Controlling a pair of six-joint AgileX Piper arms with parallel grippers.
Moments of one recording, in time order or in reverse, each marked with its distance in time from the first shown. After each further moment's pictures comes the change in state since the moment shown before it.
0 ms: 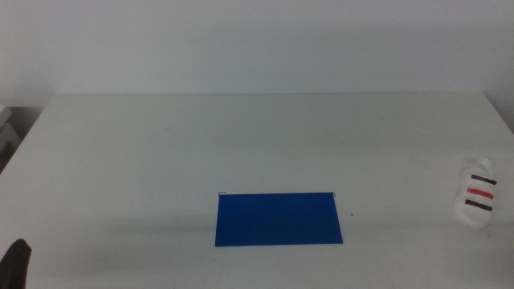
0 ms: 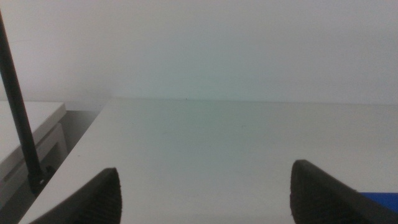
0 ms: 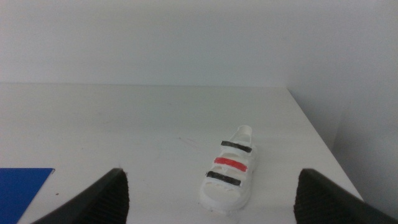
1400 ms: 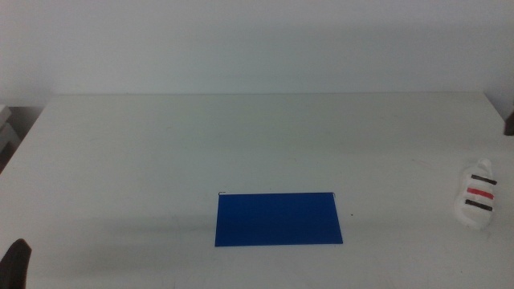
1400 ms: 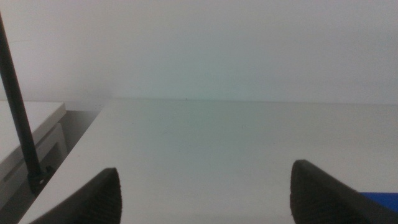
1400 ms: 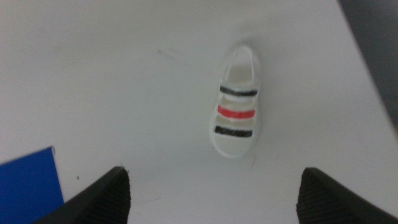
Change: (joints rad) left arm 0.000 0.000 0.000 0.000 0.000 0.000; right arm 0.000 1.256 -1.181 0.033 0.826 0.255
